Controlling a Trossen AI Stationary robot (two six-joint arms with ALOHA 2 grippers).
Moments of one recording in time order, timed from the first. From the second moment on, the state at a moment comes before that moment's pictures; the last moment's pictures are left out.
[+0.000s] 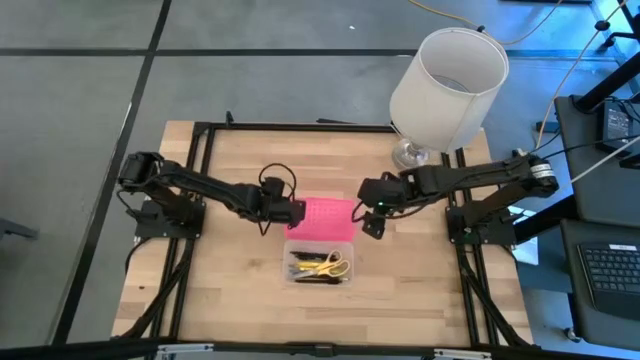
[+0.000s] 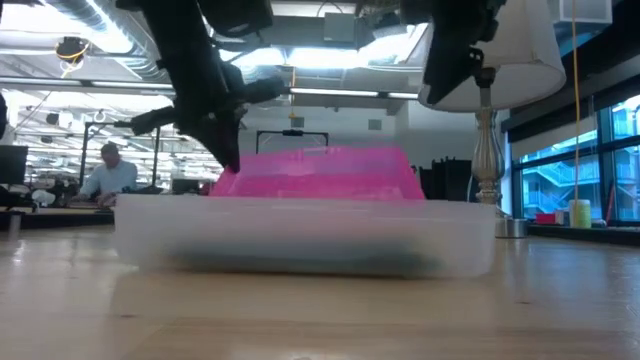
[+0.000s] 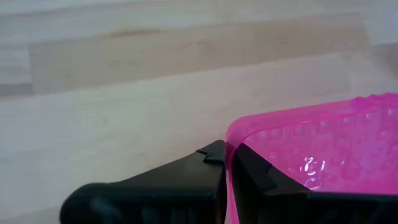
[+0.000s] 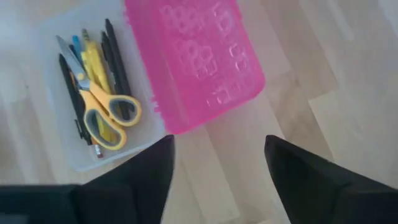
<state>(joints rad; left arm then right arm) -0.11 1.58 1.02 -0.71 -0.52 -1.47 0.11 1.46 1.28 -0.92 0.13 0.48</state>
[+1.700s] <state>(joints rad) -0.31 1.65 1.02 -0.31 -1.04 -1.07 -0.03 1.26 0.68 -0.01 -0.18 0.47</state>
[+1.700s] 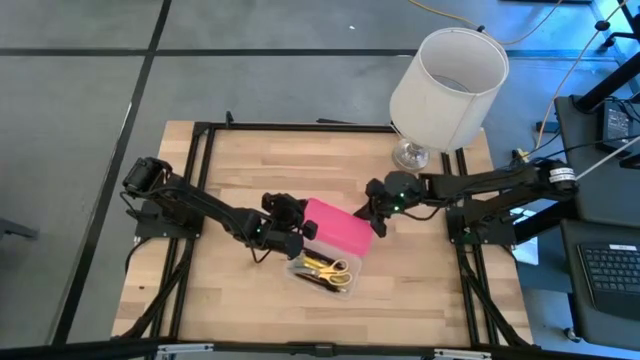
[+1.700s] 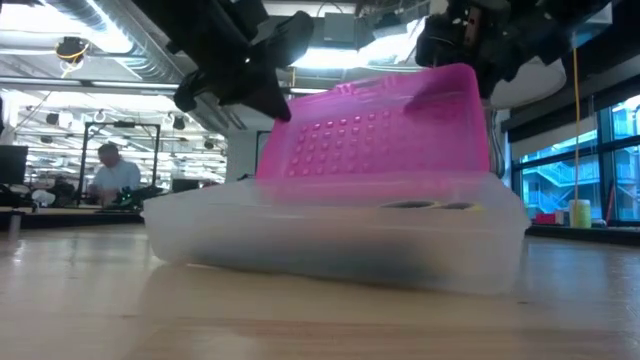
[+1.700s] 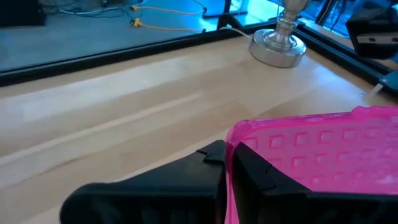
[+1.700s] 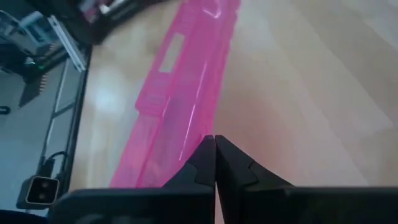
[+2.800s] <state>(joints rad) -0.31 1.65 1.02 -0.30 -1.03 -1.01 -0.03 1.28 0.68 0.06 -0.22 0.49</state>
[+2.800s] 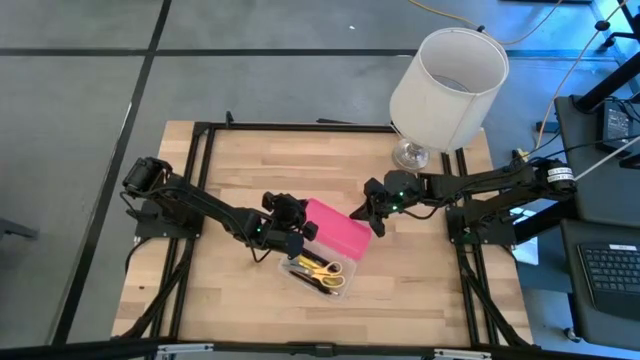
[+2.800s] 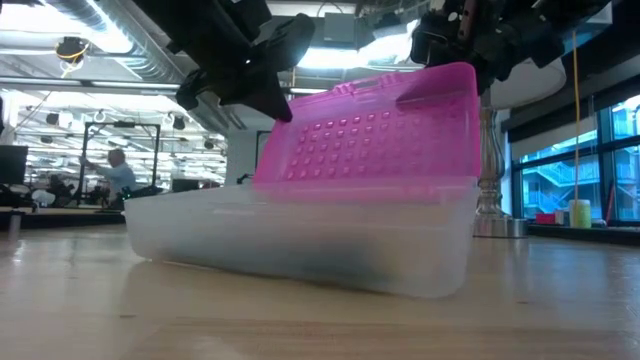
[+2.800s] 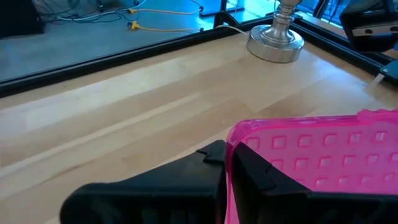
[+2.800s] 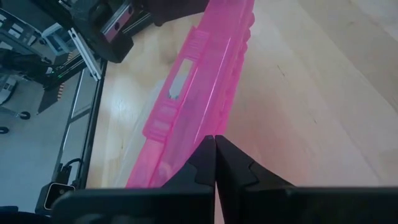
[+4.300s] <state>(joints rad) -0.31 1.65 1.02 0.23 -1.06 -0.46 0.06 1.41 0.68 0.29 -0.19 0.52</state>
